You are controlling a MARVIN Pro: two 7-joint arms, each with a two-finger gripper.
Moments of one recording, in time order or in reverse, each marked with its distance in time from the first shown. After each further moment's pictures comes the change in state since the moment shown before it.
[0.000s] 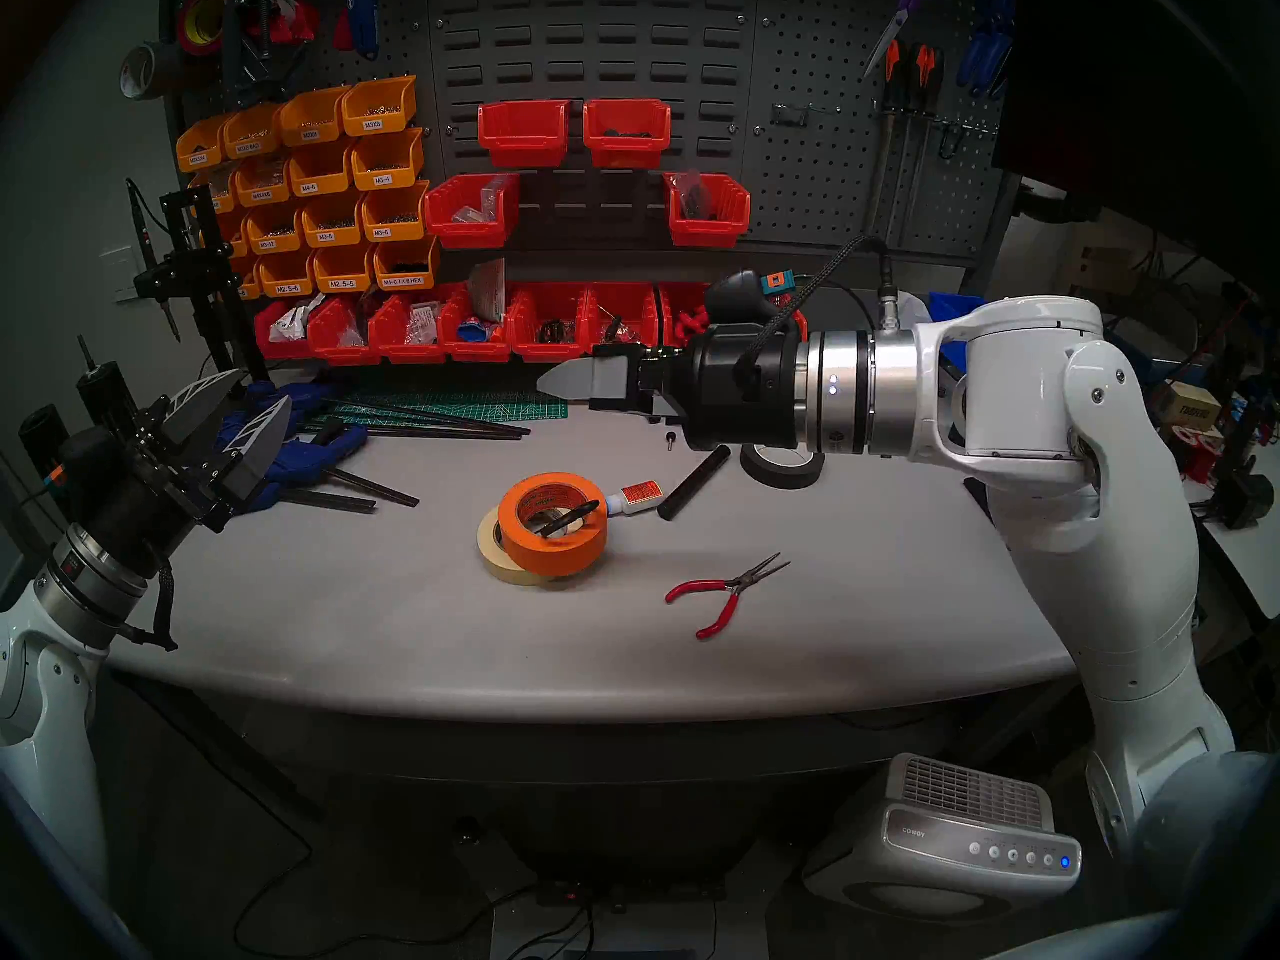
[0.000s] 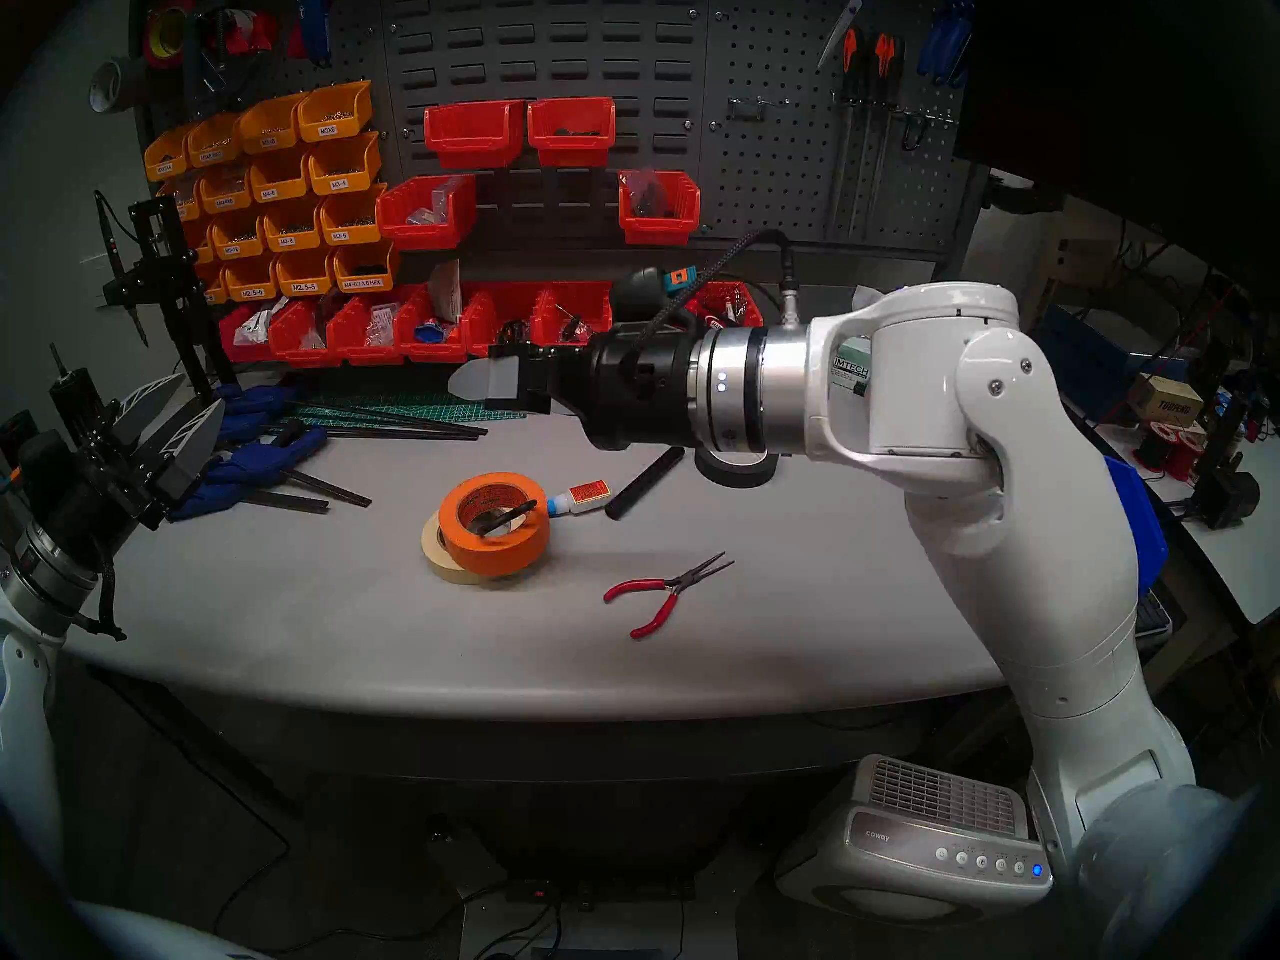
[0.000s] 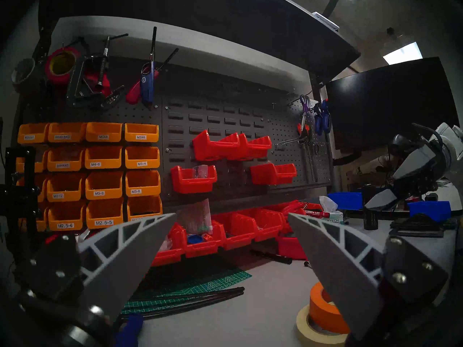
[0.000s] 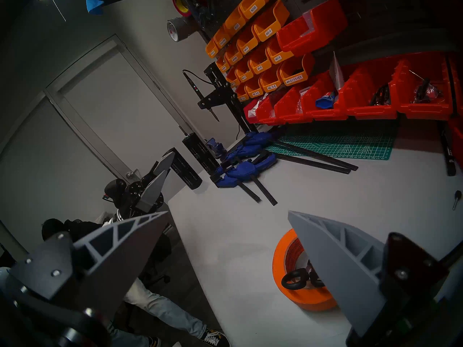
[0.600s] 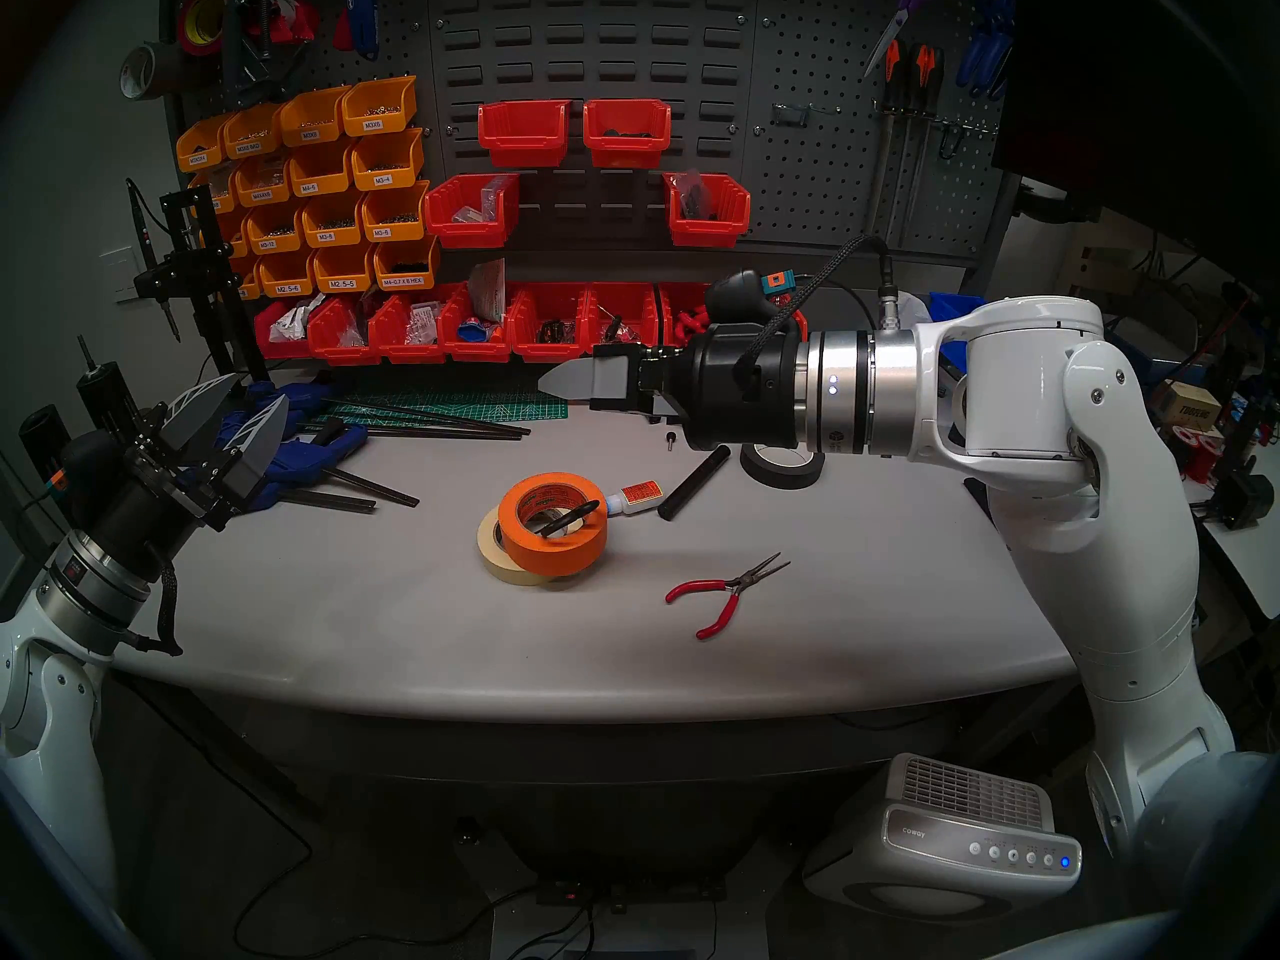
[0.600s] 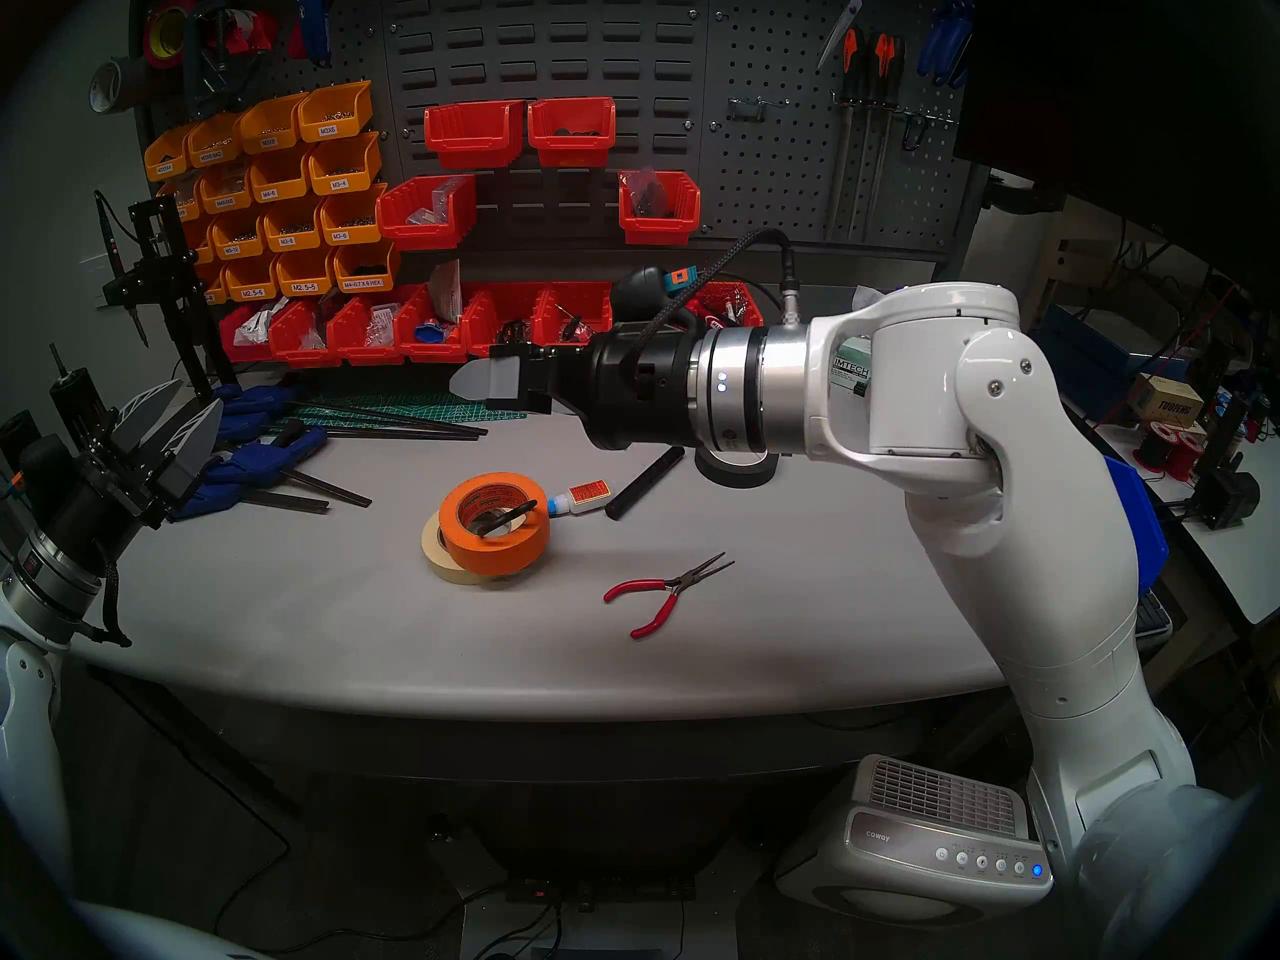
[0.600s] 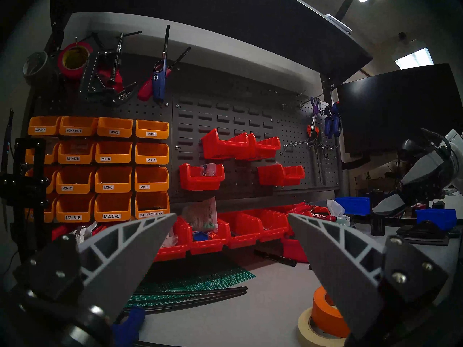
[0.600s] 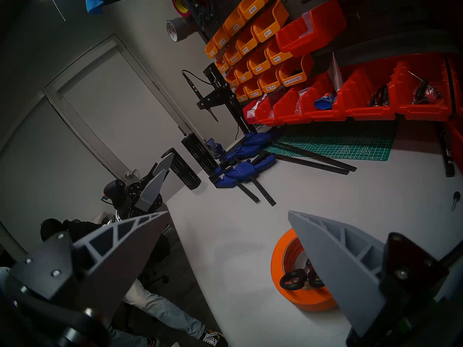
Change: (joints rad) left arm 0.000 -0.023 0.001 -0.014 0.002 0.008 0.022; right arm 0.000 0.000 0.000 0.000 -0.006 0.000 0.001
